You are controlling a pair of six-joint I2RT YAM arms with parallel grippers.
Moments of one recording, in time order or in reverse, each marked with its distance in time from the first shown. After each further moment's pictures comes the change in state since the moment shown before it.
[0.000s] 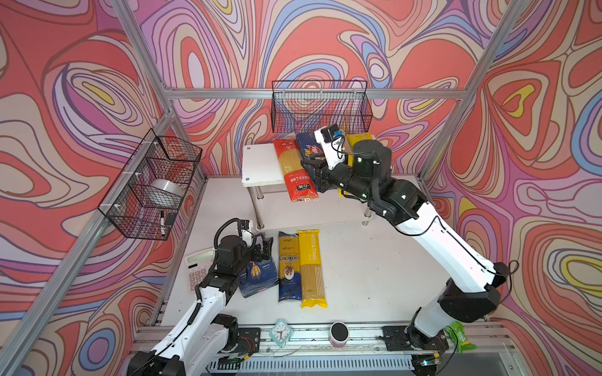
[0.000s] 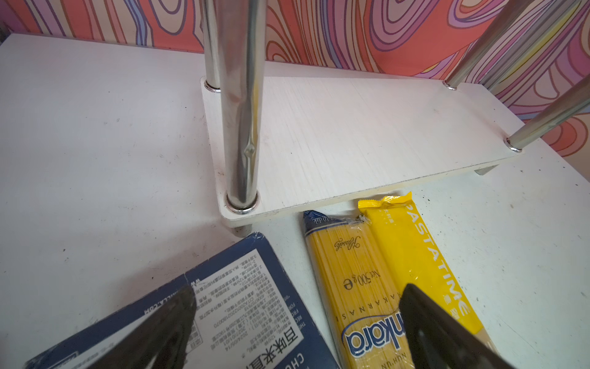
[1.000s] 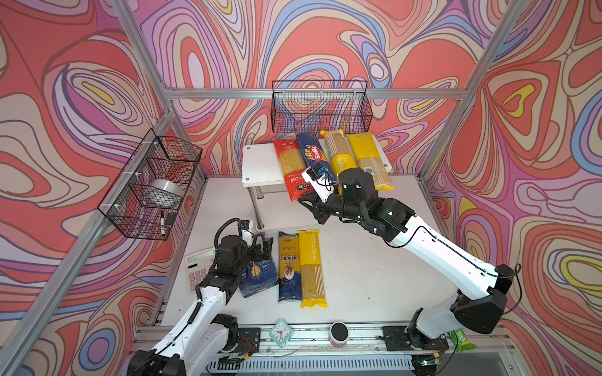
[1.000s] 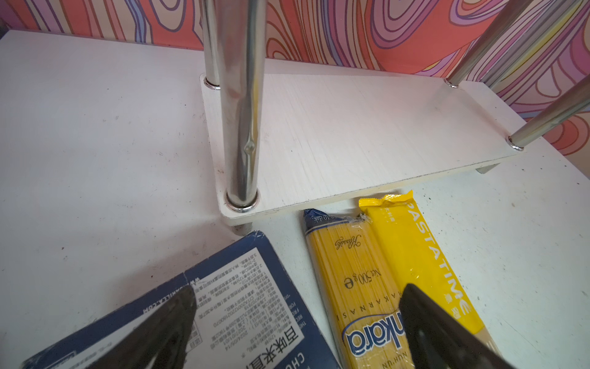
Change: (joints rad) left arm 0.000 0.006 0.000 0.000 0.000 0.000; right arm 0.028 -0.061 -0.332 0.034 -0.143 -0.045
